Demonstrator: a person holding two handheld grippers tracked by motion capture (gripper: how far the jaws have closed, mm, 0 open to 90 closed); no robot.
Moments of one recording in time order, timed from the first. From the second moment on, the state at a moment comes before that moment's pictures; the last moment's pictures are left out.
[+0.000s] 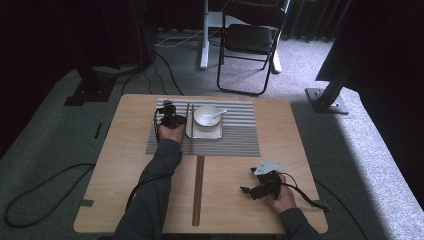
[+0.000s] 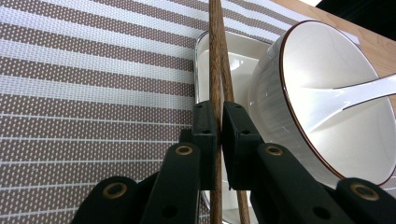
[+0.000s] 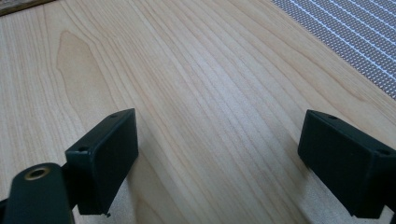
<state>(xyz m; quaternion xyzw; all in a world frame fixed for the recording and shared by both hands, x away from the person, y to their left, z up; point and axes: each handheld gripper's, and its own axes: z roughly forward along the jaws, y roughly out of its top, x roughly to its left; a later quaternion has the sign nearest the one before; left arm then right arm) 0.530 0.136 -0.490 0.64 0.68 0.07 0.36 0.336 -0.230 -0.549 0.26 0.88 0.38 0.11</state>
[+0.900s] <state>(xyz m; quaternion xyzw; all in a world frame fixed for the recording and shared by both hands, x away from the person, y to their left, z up) 0.543 0.132 -0.506 0.62 0.69 0.02 0.37 0.336 -0.230 -0.549 0.26 0.88 0.38 0.11</state>
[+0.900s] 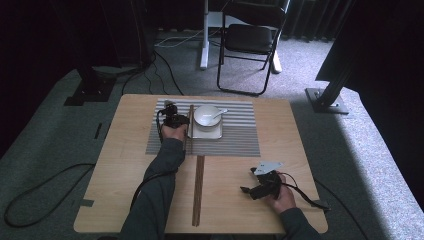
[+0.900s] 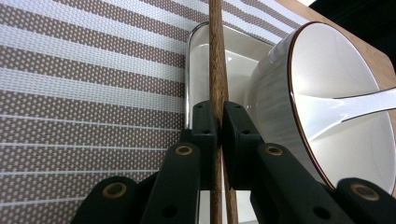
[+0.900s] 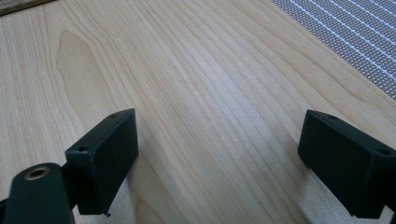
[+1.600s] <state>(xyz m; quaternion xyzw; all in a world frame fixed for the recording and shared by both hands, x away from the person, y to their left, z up) 0.548 0.129 -0.511 0.61 0.70 0.01 0.38 0.336 -0.230 -0.549 0.26 0.88 0.38 0.11</state>
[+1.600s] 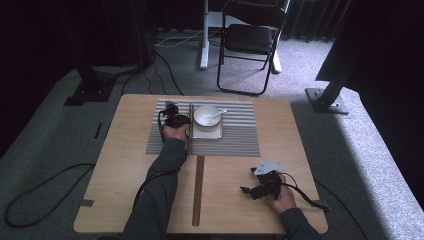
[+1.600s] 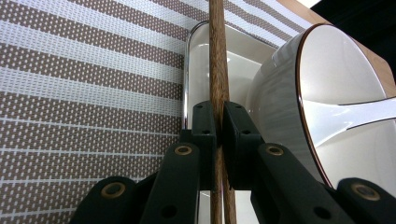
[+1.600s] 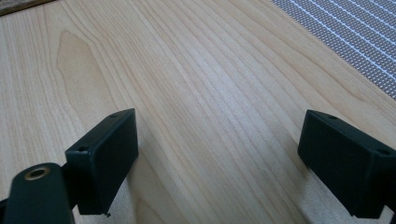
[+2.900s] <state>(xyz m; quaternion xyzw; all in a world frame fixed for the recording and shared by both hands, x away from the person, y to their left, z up) 0.552 0.132 -0.517 0.60 0.71 0.00 0.38 0.336 -0.230 -0.549 0.25 0.88 0.38 0.11</state>
